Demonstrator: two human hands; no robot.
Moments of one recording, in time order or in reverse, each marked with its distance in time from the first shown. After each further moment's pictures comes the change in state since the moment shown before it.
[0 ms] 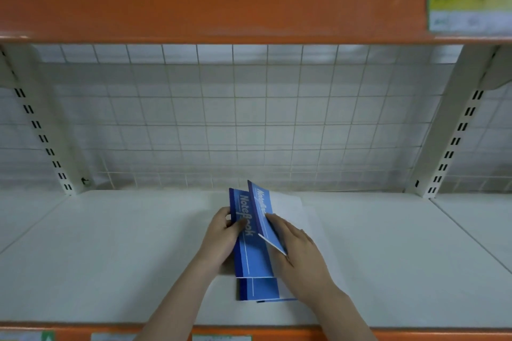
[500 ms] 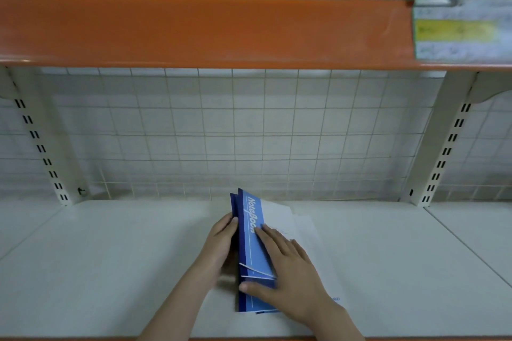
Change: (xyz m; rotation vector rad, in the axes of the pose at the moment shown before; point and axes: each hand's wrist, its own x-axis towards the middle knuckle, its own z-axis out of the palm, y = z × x) left_hand 0.005 0.000 0.000 -0.241 -0.091 -0.004; right_hand -0.006 -0.007 0.002 -0.129 -0.134 -0.080
